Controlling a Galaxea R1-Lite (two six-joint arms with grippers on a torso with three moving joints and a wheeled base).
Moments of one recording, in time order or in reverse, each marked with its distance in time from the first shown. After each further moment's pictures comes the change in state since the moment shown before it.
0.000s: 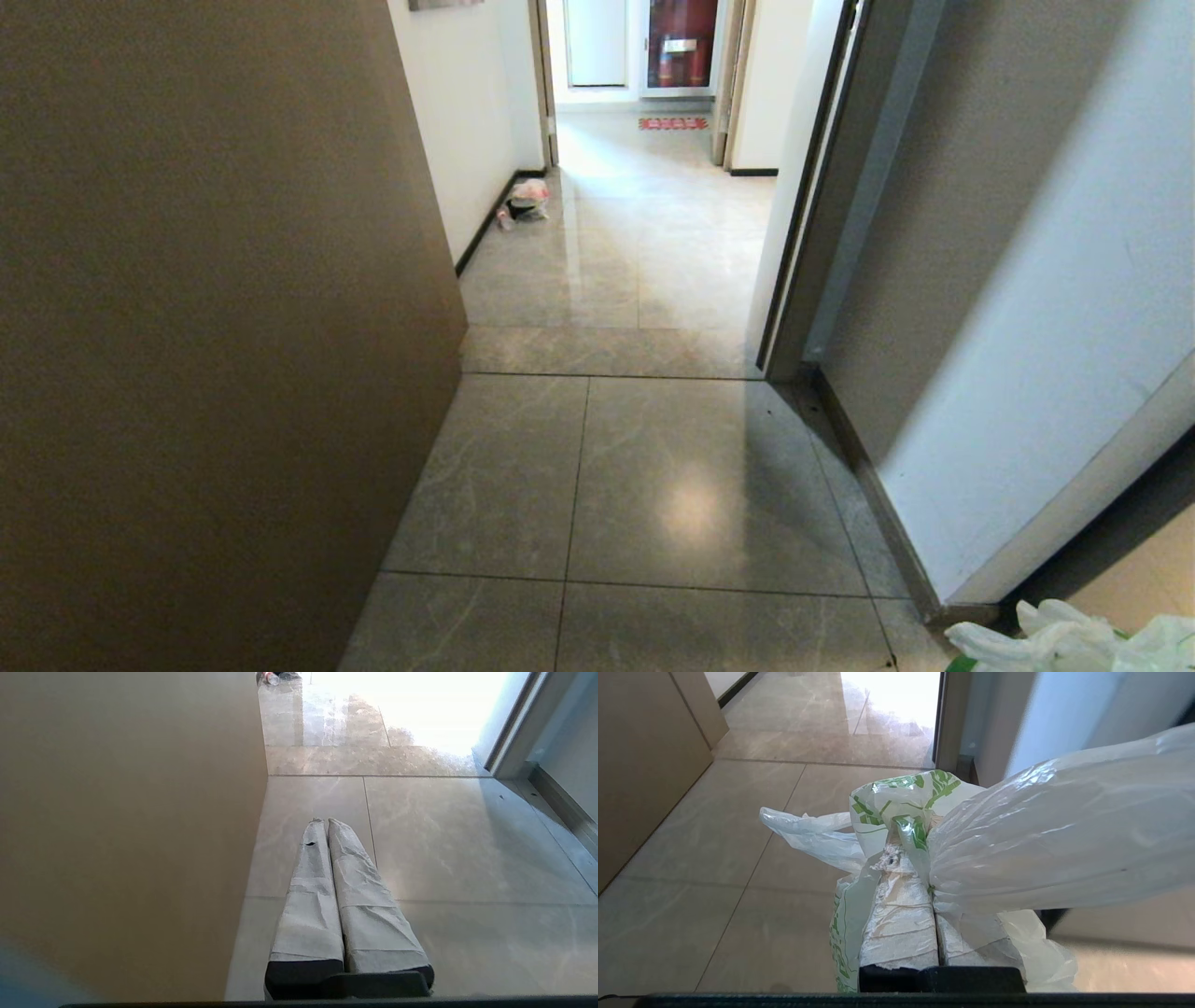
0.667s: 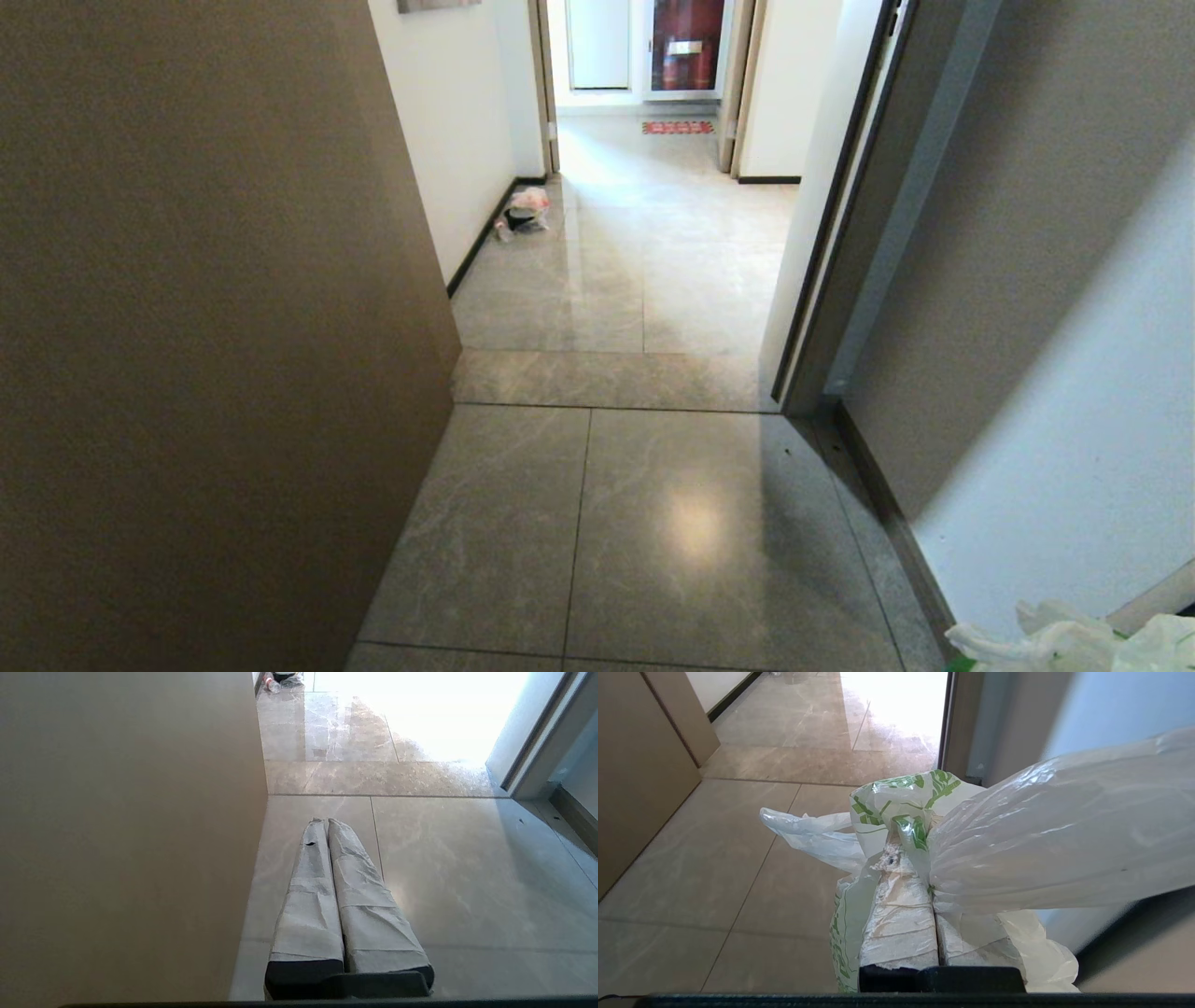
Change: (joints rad) left arm 0.000 0.000 0.000 0.000 0.000 0.001; right arm 0.000 0.000 0.000 0.000 0.000 0.001
